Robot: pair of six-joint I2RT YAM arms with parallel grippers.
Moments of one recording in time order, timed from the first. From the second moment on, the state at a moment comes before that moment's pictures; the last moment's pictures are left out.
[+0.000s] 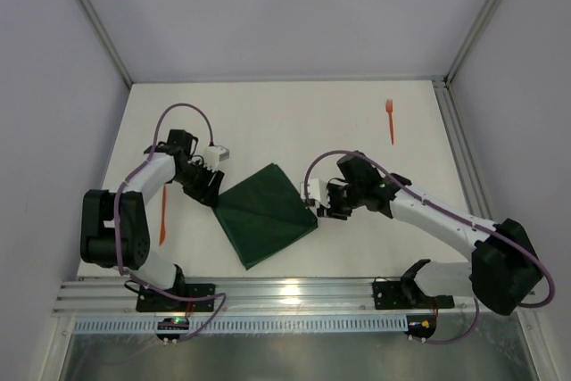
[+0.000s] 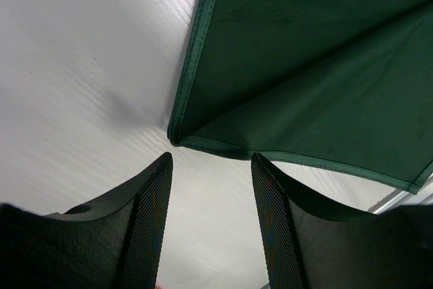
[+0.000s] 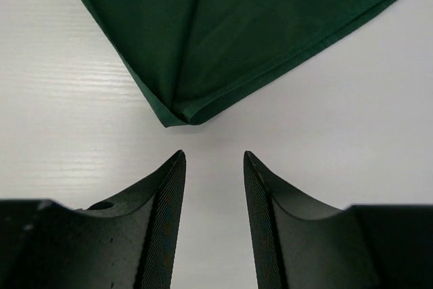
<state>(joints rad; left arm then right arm) -0.07 1.54 0.95 -0.77 0.42 0.50 0.65 1.21 0.75 -0.44 -0.46 -0.85</state>
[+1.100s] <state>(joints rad) -0.08 1.59 0.93 -0.73 0.41 0.50 0.78 1.52 0.88 -0.58 -0.44 -1.13</state>
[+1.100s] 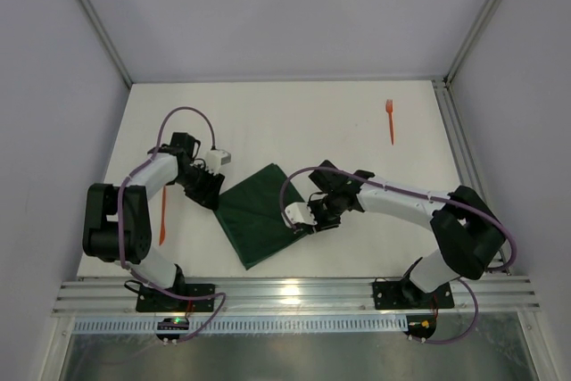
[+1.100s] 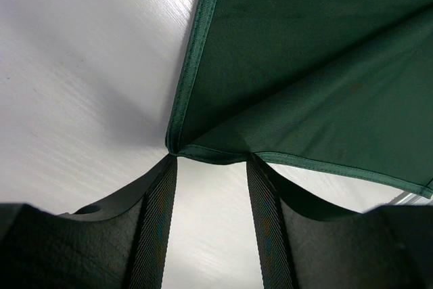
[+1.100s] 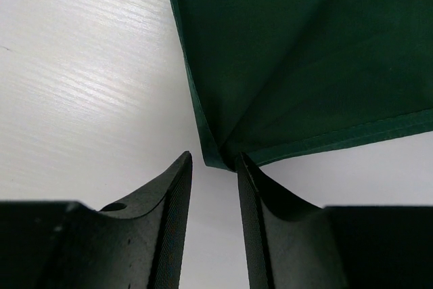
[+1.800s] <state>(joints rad) -0.08 1.59 0.92 -0.73 0.41 0.52 0.78 1.57 0.88 -0.55 -0.38 -1.13</state>
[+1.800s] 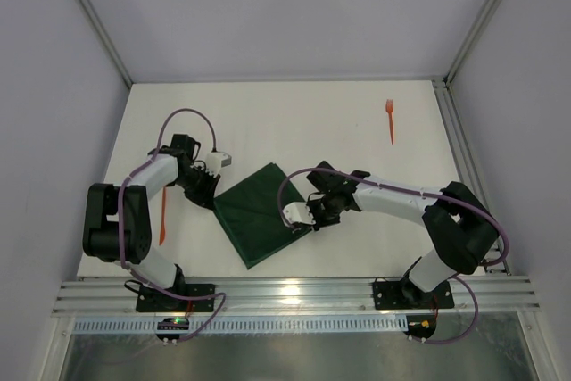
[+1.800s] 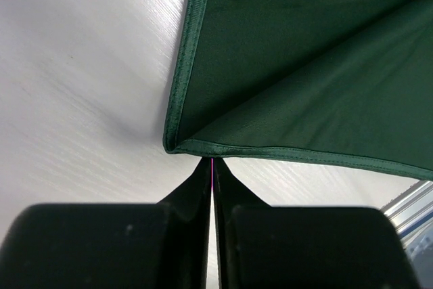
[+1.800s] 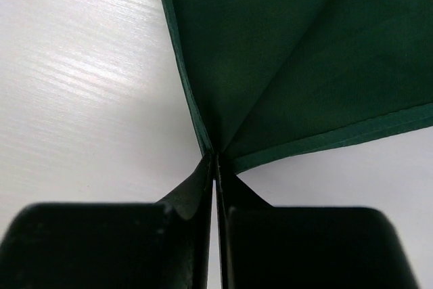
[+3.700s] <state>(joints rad) -0.16 1.63 0.95 -0.76 0.37 0.55 0.83 1.37 0.53 0.08 -0.07 -0.86</state>
